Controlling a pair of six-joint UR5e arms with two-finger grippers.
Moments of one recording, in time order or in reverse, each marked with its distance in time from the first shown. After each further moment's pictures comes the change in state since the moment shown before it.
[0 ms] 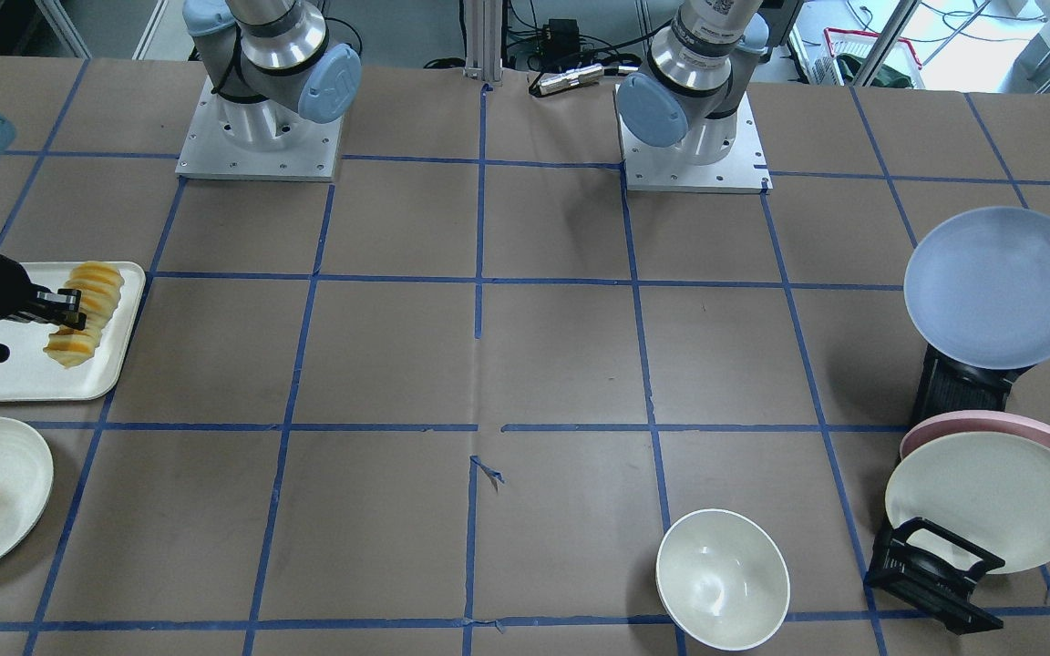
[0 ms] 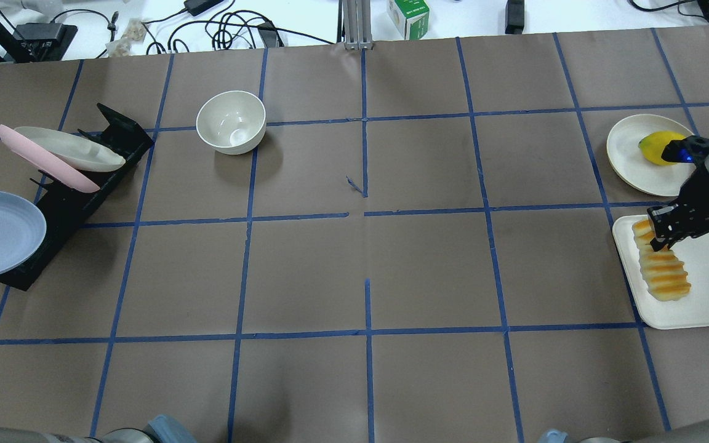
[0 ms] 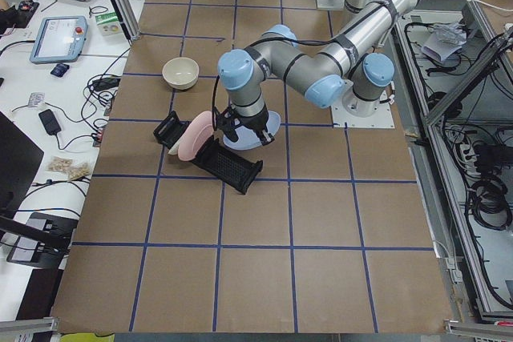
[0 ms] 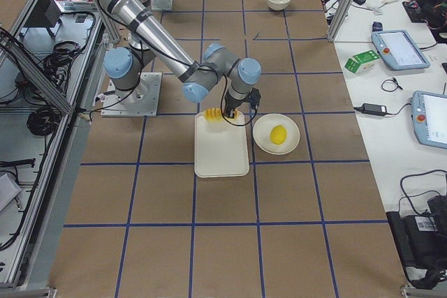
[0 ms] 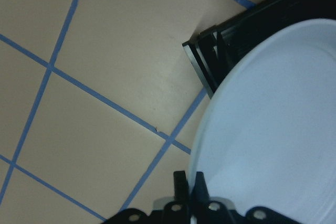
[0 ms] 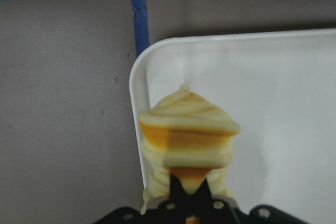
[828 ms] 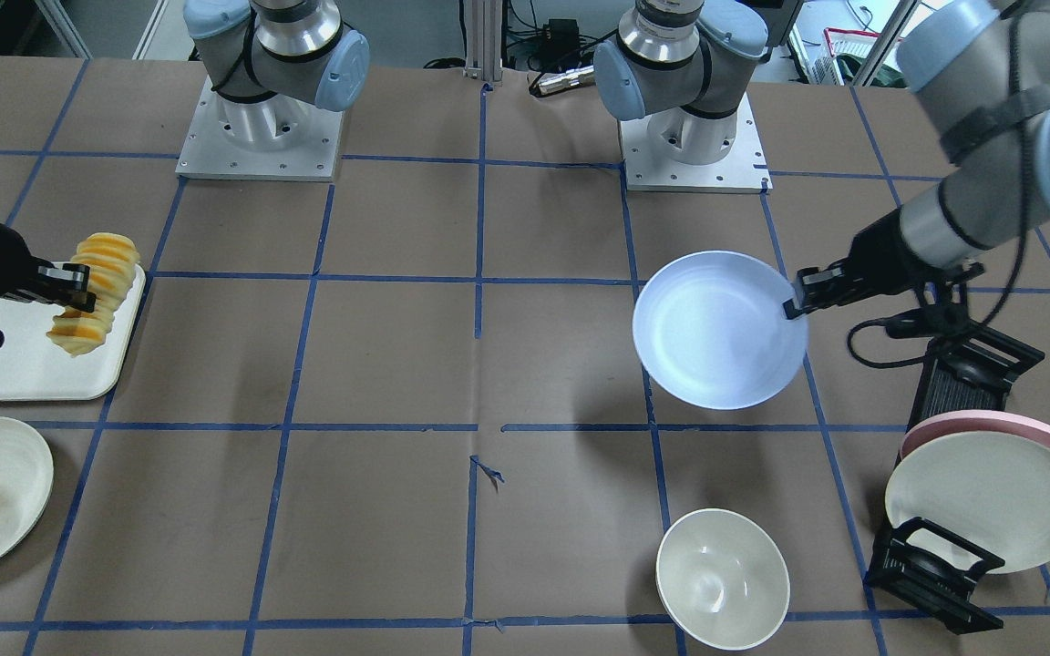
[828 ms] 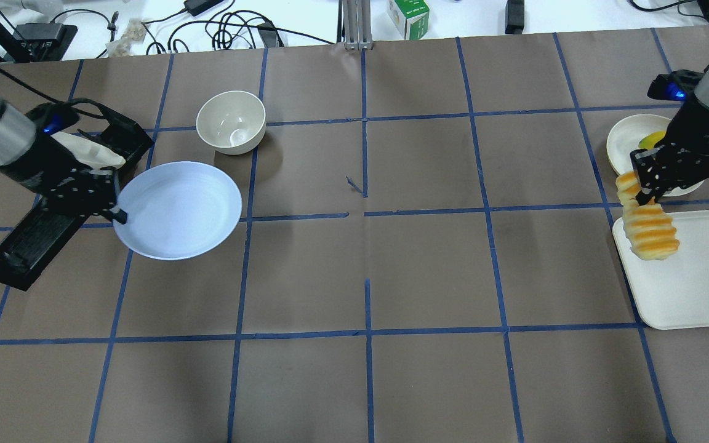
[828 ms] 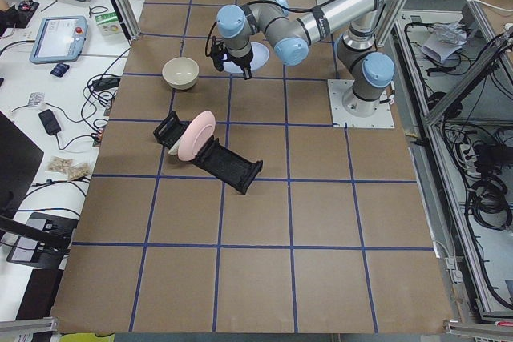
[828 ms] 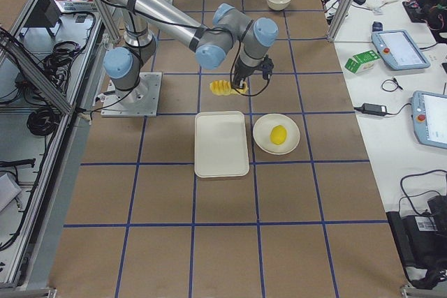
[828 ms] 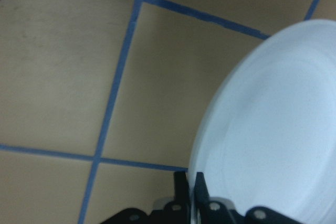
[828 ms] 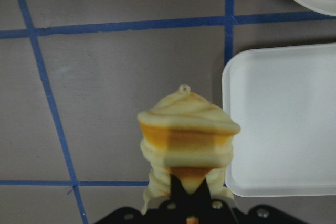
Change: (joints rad) left arm -0.443 0.081 -0.306 0.213 -0.406 -0.050; right arm 0.189 -0.058 -0.210 0.282 0.055 0.209
